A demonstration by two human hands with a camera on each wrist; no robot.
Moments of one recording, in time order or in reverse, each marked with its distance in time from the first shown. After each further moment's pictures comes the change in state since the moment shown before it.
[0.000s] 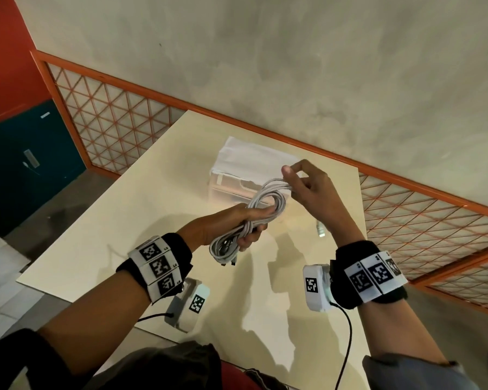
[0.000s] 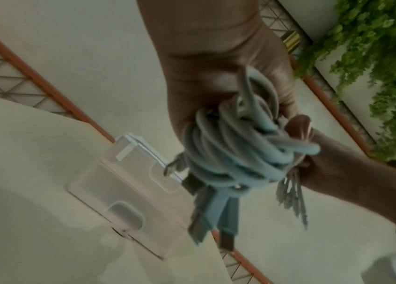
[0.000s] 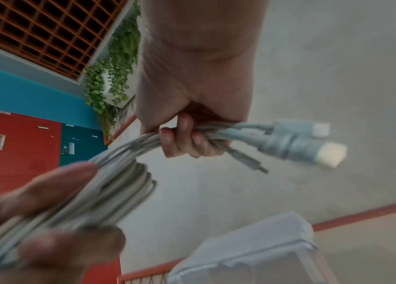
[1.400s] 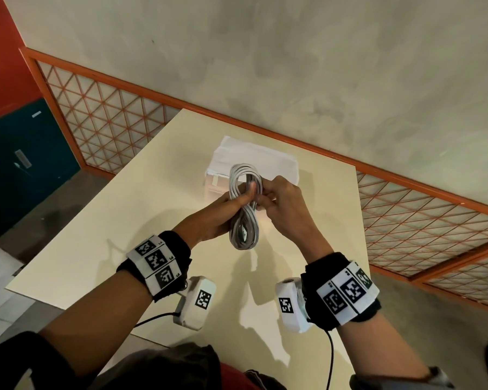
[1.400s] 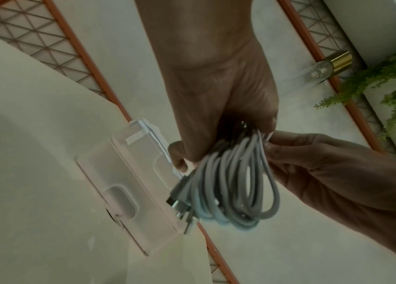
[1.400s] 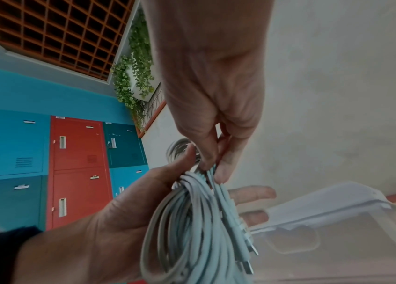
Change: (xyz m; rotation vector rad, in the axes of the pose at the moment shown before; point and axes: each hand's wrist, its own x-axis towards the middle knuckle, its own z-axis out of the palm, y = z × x) left_hand 0.024 -0.002 -0.012 -0.129 0.242 0.257; right_hand 0.001 0.001 0.047 -0.280 -0.071 -0.049
